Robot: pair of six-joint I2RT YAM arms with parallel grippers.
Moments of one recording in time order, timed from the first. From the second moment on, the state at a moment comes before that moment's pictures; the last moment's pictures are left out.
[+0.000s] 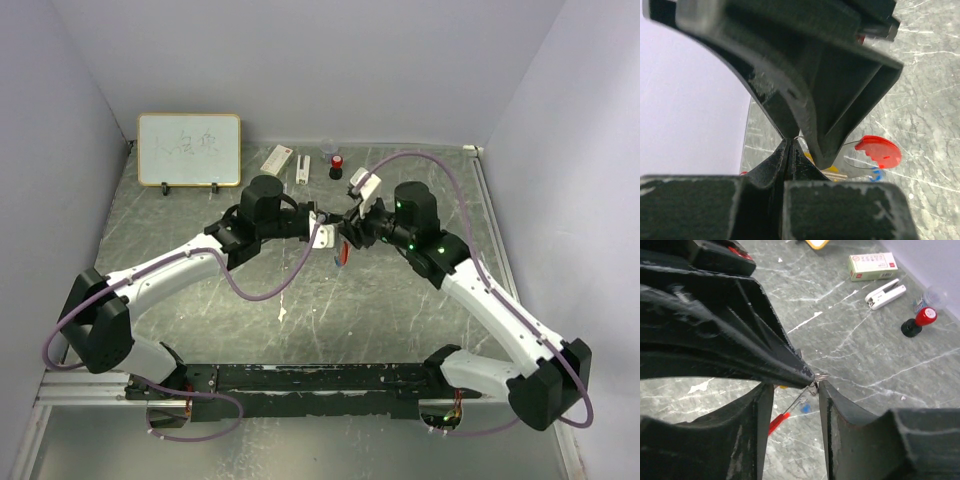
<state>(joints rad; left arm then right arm) -0.79 1.46 1.11 0.14 0.57 0.86 0.56 1.13 1.02 -0.27 -0.33 -0.25</state>
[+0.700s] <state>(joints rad) -0.76 1.41 1.08 0.20 0.62 0.79 0.53 0.84 0.68 0.04 -0.28 -0.19</state>
